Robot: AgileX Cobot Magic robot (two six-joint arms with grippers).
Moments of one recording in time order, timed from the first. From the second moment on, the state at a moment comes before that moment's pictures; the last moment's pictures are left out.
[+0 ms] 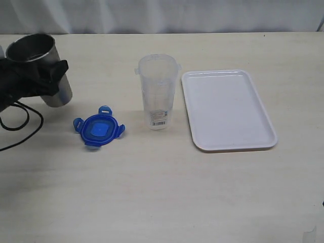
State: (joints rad) left arm 0.02 1.86 -0.50 0.49 -1.14 -0.27; right arm 0.05 0.00 0.00 0.03 0.35 -0.01
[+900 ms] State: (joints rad) left arm -0.23 1.78 -0.93 0.61 -0.72 -0.44; right arm 0.05 0.00 0.00 0.03 0.35 -0.01
